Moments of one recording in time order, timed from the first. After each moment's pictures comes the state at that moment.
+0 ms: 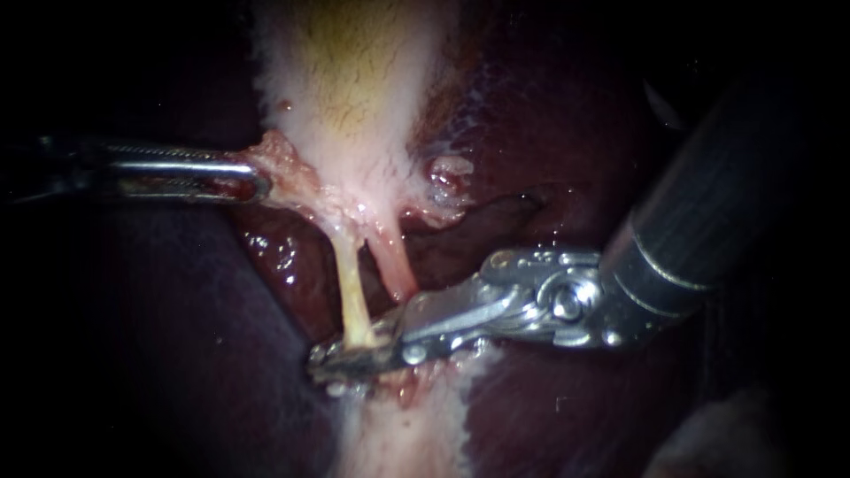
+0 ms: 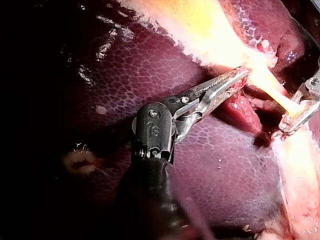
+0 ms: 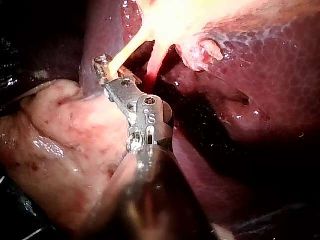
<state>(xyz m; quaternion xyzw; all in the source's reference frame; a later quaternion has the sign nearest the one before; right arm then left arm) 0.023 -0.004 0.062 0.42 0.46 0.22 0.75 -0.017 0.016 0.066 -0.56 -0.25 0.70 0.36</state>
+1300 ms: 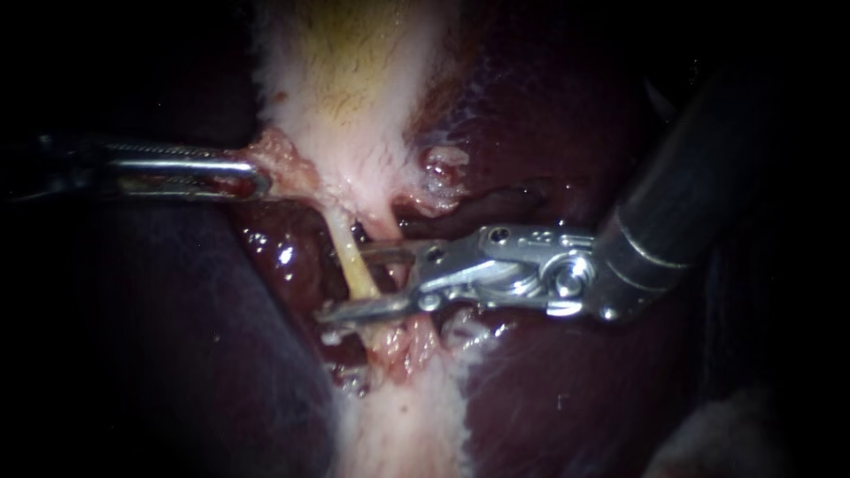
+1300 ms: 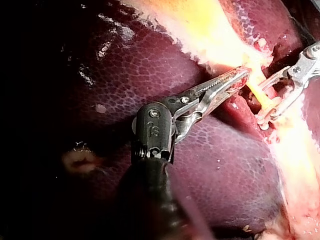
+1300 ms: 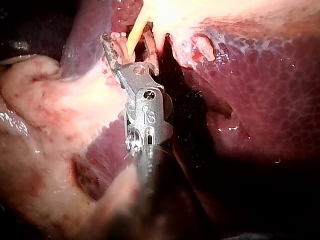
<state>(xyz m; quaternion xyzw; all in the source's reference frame) 0.021 -0.003 0.068 0.27 0.54 0.20 0.77 -0.017 0.016 0.066 -0.56 -0.25 0.70 0.36</state>
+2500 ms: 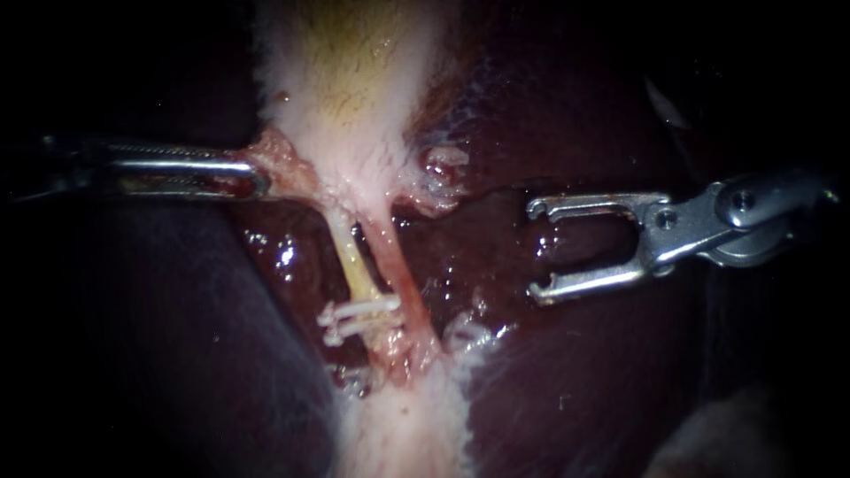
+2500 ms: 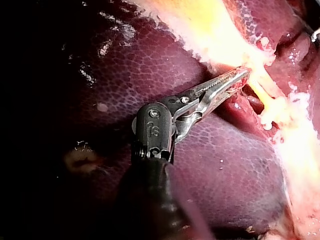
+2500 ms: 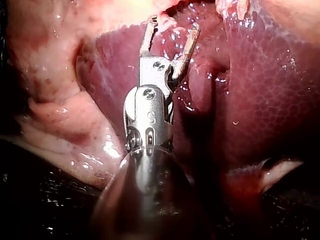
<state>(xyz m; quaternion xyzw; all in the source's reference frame) 0.003 0.002 0.060 0.20 0.57 0.09 0.79 -0.017 0.016 0.067 -0.57 -0.25 0.70 0.36</state>
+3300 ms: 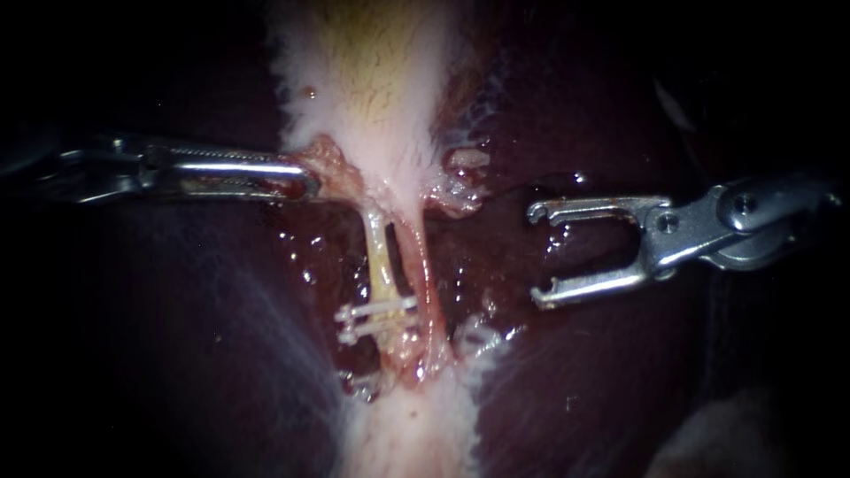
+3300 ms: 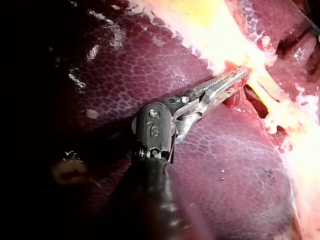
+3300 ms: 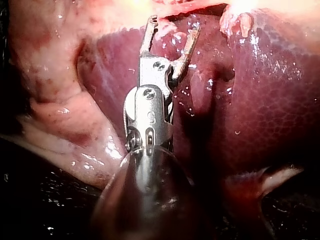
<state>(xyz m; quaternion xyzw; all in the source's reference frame) 0.003 0.002 0.060 0.20 0.57 0.09 0.79 -0.021 0.016 0.073 -0.56 -0.23 0.71 0.36</state>
